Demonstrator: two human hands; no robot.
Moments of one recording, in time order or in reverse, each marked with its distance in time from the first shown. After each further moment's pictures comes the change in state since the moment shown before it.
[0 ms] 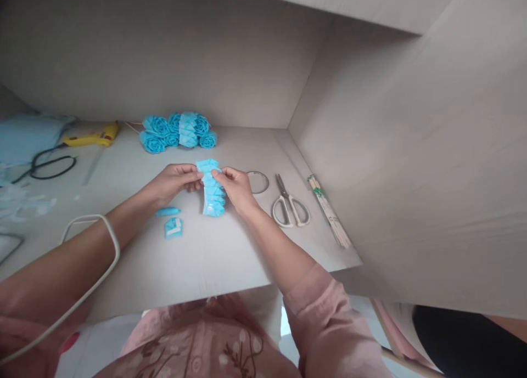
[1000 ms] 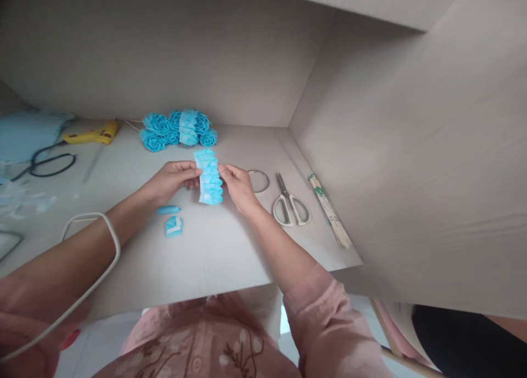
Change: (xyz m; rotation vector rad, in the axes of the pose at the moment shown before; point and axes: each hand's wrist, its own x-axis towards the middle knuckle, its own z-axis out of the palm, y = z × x) left_hand 0.002 -0.003 -0.004 -0.033 0.022 0.036; right_hand 0.001 -0.005 -0.002 0.064 -0.027 0.003
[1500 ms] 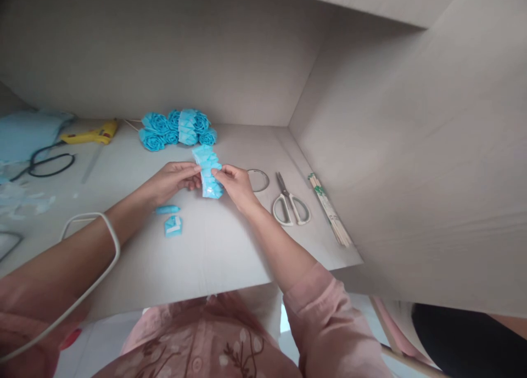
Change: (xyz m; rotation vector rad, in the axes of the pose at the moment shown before) left_hand -0.002 0.004 0.002 -0.055 -0.040 -0.064; right_hand -0.001 0.002 0.001 -0.047 -0.006 -0.001
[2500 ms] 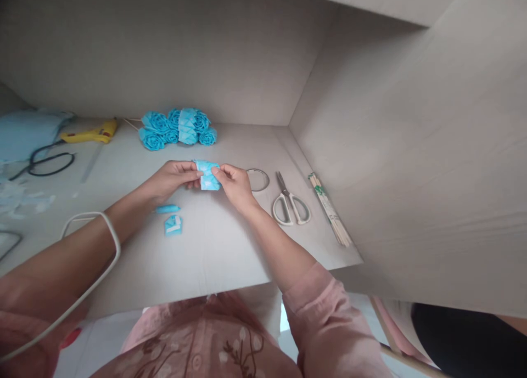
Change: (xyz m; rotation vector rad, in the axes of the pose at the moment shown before) left_hand 0.002 -0.002 -0.003 0.137 -0.014 0.068; right_hand 0.004 0.008 -0.002 -0.143 0.011 -0.119
